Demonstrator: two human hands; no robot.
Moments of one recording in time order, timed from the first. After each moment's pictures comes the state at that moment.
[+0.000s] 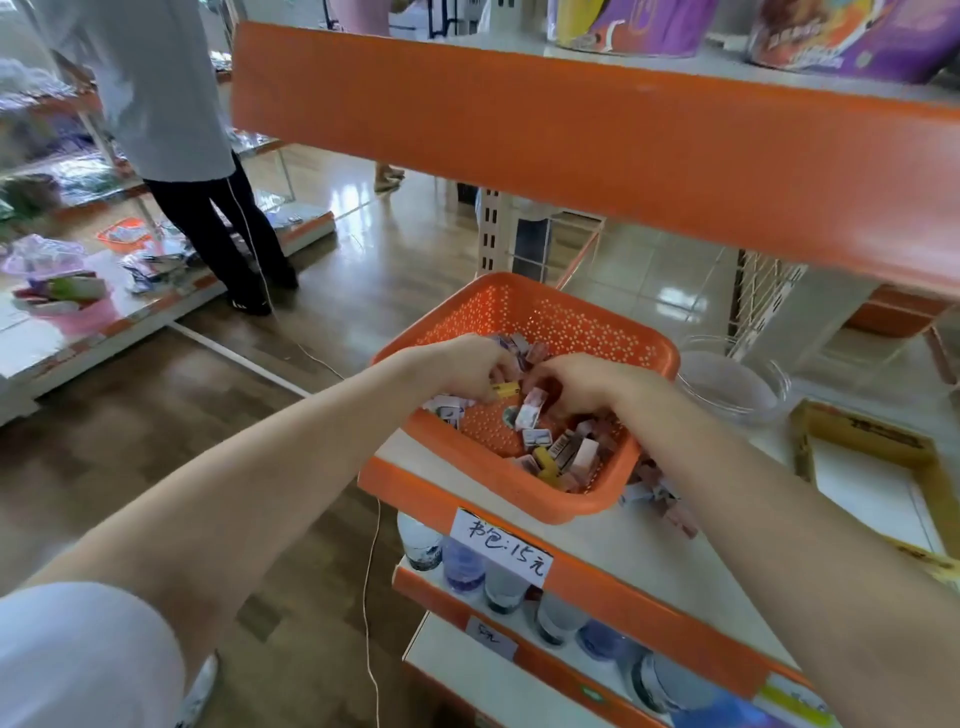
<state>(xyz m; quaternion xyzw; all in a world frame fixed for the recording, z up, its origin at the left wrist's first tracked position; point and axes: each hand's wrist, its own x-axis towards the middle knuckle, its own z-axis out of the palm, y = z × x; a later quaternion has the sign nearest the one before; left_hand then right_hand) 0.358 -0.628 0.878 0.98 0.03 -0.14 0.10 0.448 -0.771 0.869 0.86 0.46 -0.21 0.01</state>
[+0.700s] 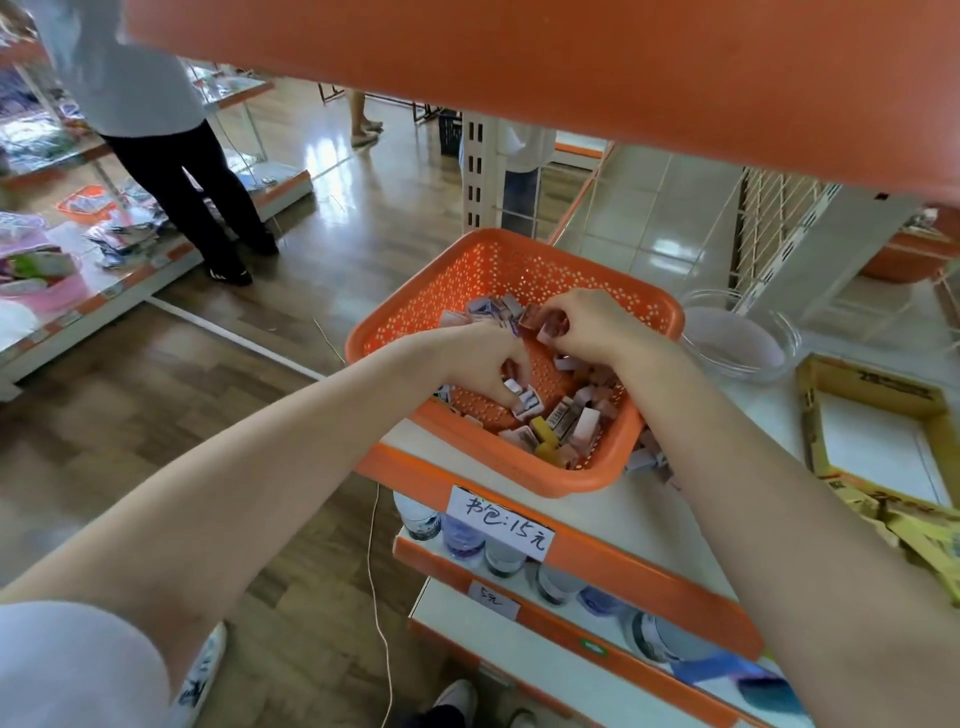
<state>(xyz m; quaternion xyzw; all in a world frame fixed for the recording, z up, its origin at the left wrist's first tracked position) 0.366 -0.636 0.854 0.97 -0.01 -0.18 0.14 0.466 -0.774 0.858 0.89 0.41 -0.11 -0.17</state>
